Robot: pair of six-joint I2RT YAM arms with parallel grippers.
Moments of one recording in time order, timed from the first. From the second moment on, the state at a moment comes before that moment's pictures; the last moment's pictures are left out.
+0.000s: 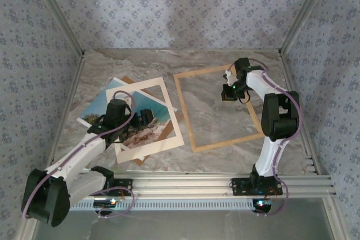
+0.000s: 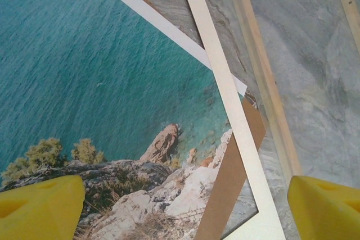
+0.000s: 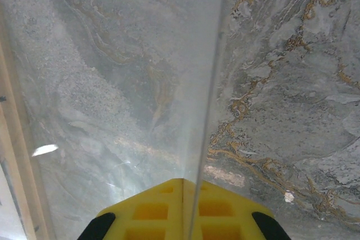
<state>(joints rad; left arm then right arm) -0.39 1.01 0.53 -0.24 0.17 -0.57 0.12 1.90 1.42 -0.88 -0.35 -0.01</state>
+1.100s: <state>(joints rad) -0.39 1.04 0.53 -0.22 0.17 -0.57 0.11 1.90 1.42 -0.90 -0.30 -0.01</state>
